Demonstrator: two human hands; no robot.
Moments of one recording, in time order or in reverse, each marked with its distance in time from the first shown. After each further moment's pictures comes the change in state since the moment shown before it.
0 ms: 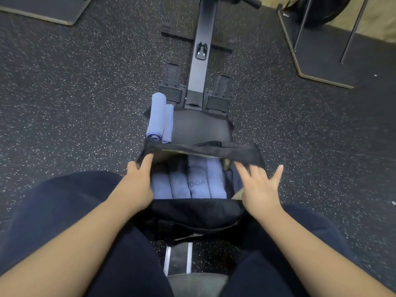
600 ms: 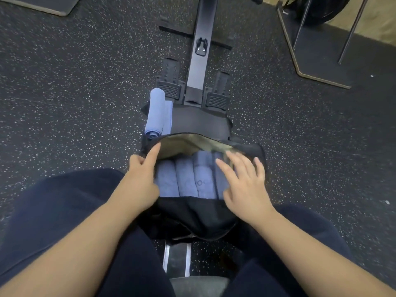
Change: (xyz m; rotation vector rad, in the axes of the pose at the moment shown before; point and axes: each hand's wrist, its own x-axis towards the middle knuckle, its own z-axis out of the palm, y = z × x) left_hand -0.001 0.009 -0.003 -0.183 0.037 0.061; right_hand 0.005 -0.027 -0.015 0.191 0.261 -0.242
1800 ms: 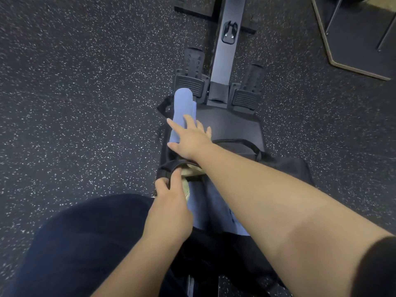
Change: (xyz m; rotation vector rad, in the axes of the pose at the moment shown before) left_hand 0.039 -0.004 0.012 0.021 -0.102 -0.222; right_hand 0.230 -0.099 0.118 0.310 -0.703 0.140
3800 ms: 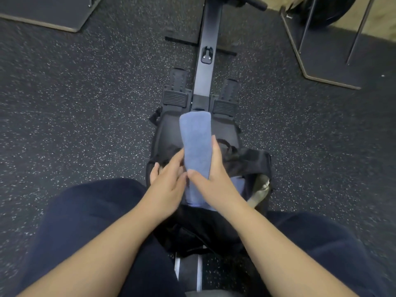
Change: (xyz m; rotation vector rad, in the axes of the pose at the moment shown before) left_hand -0.037 0.015 0.004 -0.341 0.105 0.544; right_hand -0.220 0.023 -0.011 1.016 0.275 -0.027
